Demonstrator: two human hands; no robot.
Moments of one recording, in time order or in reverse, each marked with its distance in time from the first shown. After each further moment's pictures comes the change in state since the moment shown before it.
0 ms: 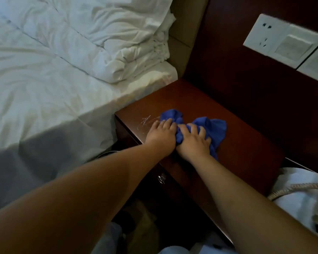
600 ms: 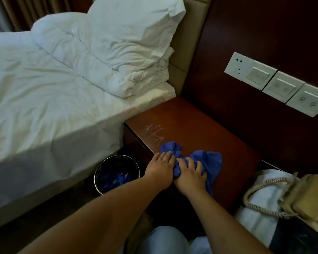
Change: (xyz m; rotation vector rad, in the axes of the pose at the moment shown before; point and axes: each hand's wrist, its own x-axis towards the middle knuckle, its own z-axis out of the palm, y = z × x) left_hand -0.121 0.040 0.019 0.080 -0.103 0.060; right_hand -0.136 0.007 0.009 0.047 -0.112 0.070
